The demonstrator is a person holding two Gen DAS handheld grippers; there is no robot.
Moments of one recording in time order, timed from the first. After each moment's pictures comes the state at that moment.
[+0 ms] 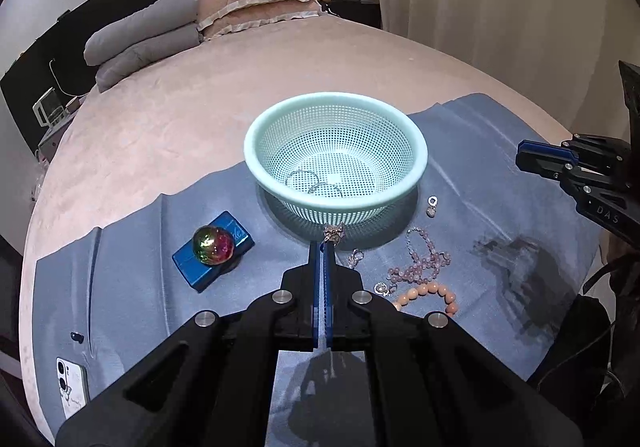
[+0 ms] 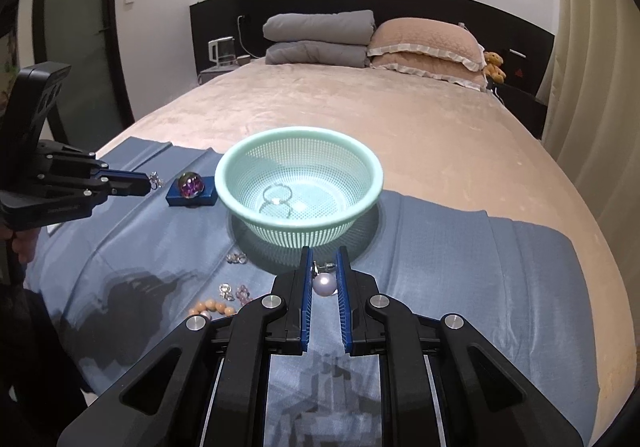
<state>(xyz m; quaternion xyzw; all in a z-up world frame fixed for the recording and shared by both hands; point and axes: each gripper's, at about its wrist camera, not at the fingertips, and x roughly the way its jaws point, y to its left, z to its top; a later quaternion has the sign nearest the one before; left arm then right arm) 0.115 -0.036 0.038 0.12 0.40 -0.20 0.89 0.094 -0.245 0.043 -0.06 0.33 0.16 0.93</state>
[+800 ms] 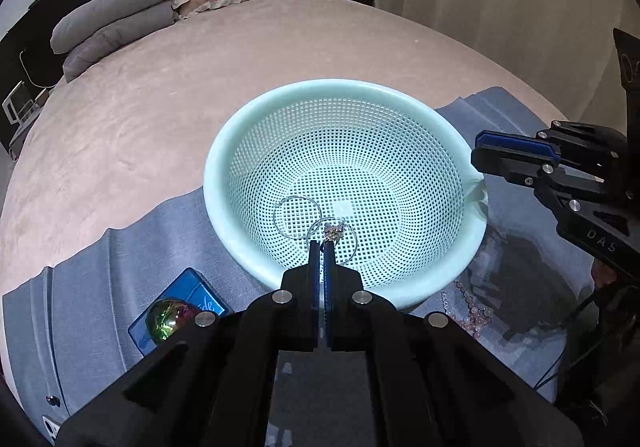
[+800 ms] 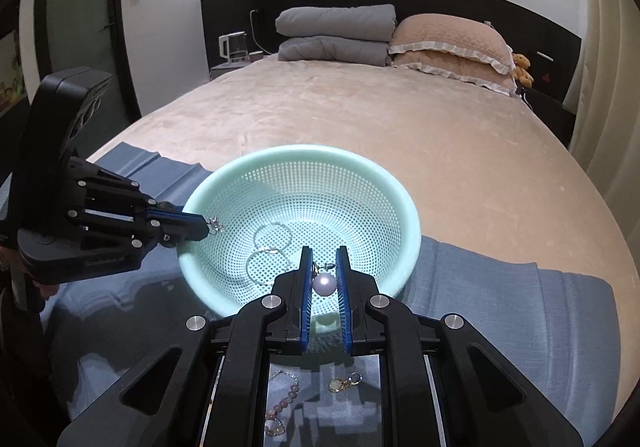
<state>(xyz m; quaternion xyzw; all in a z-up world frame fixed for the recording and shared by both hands) 0.214 -0.059 -0.007 0.12 0.43 -0.23 0.86 0.198 -0.214 0.006 -0.06 0.34 0.19 0.92</state>
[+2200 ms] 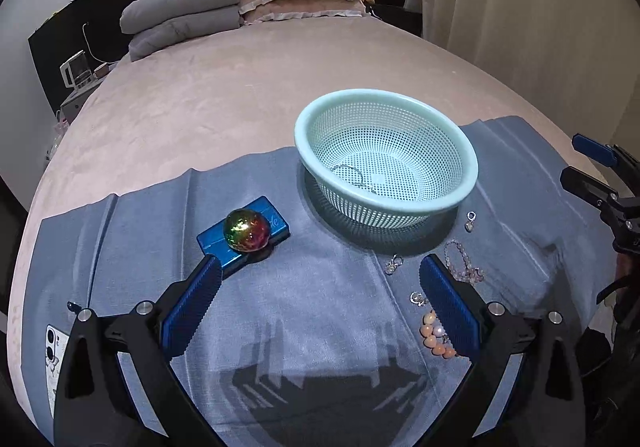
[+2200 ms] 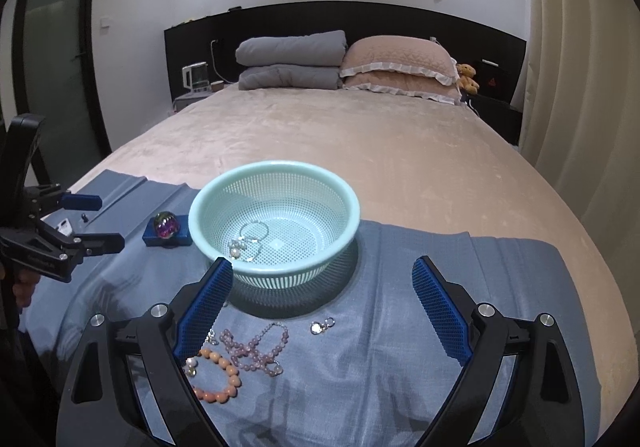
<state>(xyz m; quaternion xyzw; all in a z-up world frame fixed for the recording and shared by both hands) 0.131 -0.003 0.021 0.07 0.41 -0.14 0.90 0.106 -0.249 0.040 -0.03 0.30 0.11 0.95</state>
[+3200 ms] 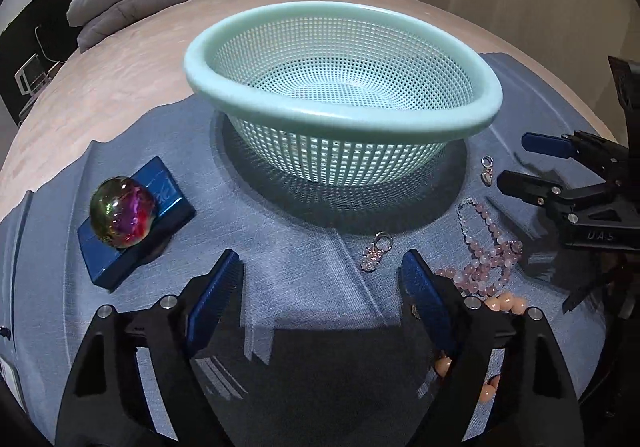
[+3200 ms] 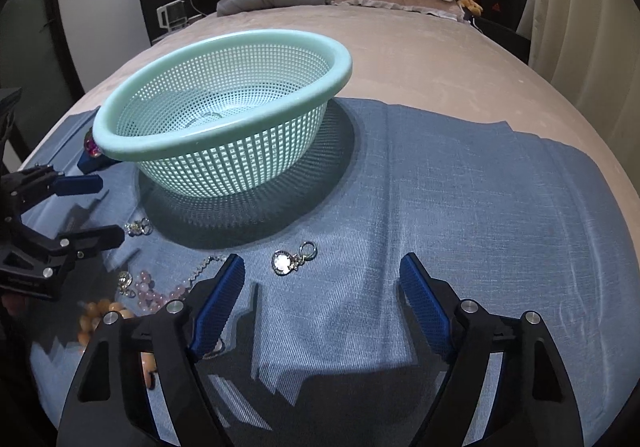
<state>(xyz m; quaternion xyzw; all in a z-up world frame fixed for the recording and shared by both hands) 0.173 -0.059 -0.082 0.11 0.45 -0.20 0.87 0.172 -0.251 -0.081 -0.02 0.42 0.10 0.90</state>
